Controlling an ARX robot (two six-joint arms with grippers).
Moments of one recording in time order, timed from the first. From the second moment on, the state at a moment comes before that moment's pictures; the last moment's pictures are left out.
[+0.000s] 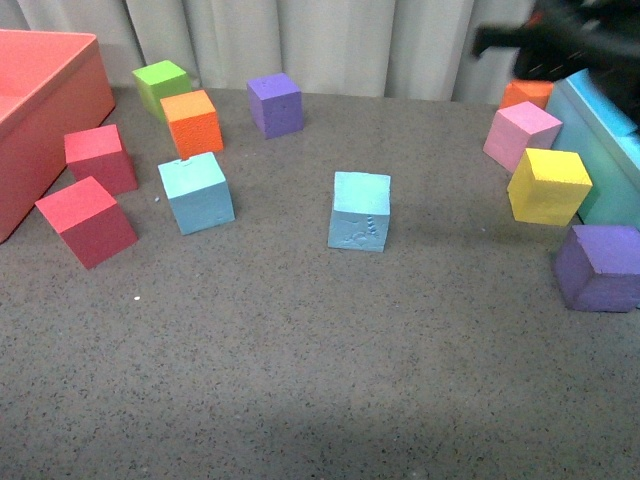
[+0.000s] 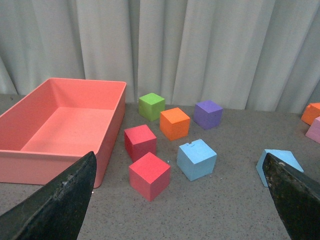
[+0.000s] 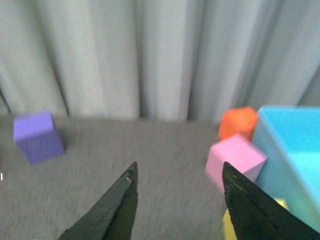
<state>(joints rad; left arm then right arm) 0.00 0.00 0.02 0.00 0.00 0.00 0.31 1.90 0.67 1.23 0.31 0.02</state>
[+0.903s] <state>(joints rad) 0.00 0.00 0.02 0.00 0.00 0.00 0.03 1.03 0.07 0.95 0.01 0.00</state>
